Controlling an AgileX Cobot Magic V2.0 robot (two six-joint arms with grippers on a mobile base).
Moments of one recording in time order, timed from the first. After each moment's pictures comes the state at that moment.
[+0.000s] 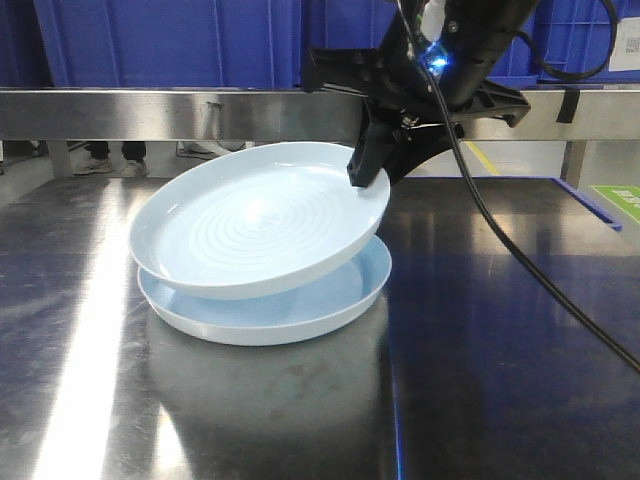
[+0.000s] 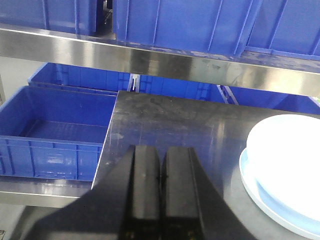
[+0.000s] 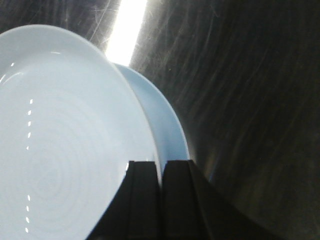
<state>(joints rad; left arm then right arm) -0.13 0.10 -0.32 0.04 0.47 -0.18 0.47 1.70 -1.26 0.18 0.58 0.16</state>
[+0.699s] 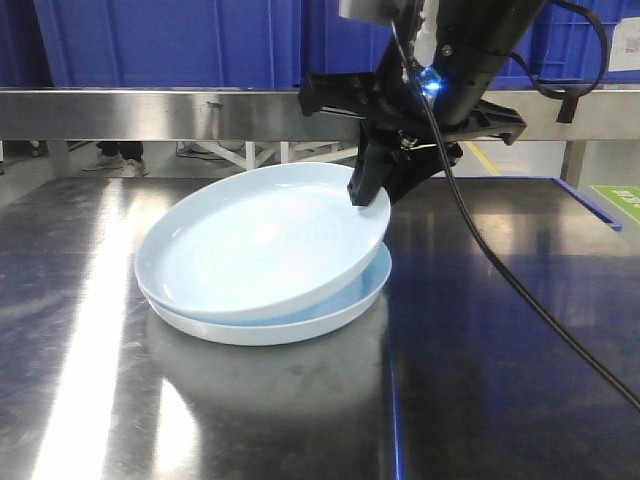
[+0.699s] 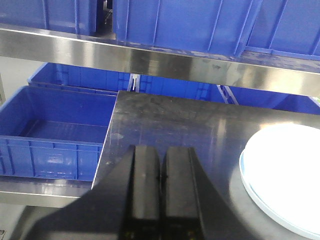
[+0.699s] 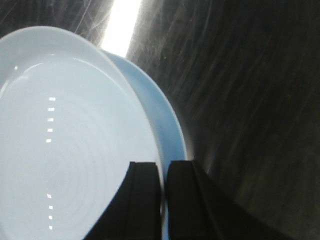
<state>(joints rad) -0.13 0.10 -0.32 0.04 0.47 -0.18 0.47 1.73 -1.26 0.18 0.58 0.16</state>
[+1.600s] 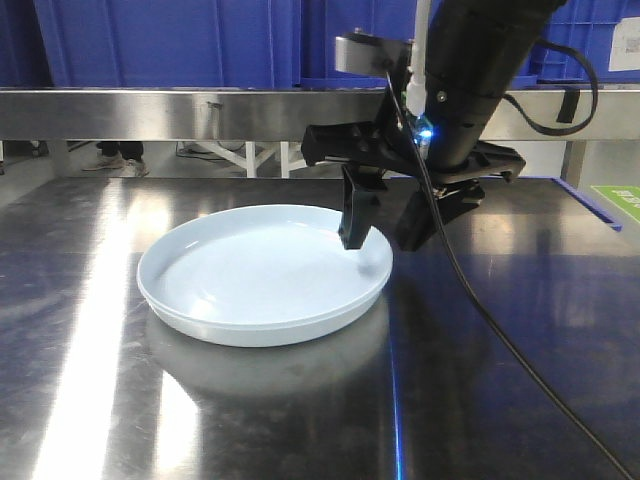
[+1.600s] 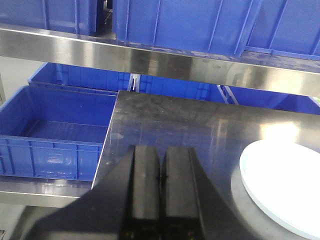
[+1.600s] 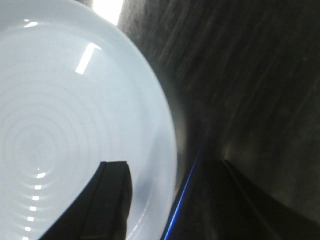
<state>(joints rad) -0.13 0.10 -0.32 0.04 0.47 -0.18 0.47 1.80 -1.27 0.18 0.63 0.15</state>
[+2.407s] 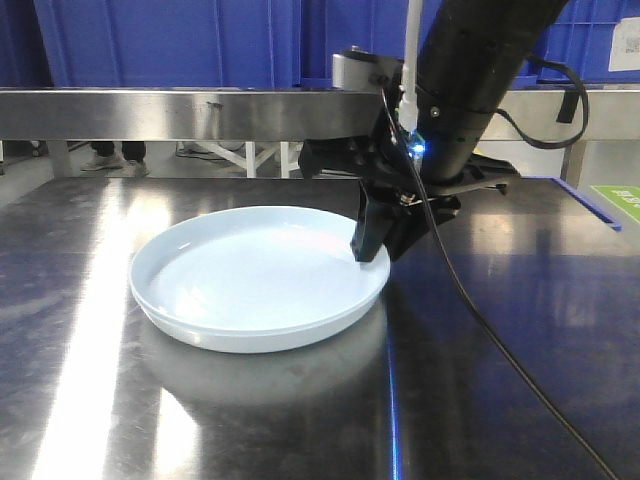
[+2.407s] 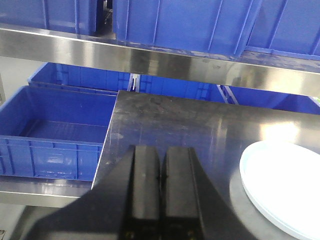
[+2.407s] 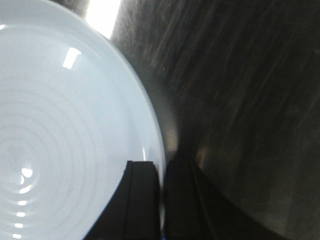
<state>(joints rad) -0.13 0.10 -0.32 0.04 0.47 -0.18 0.47 1.83 -1.28 0.18 0.63 0.15</state>
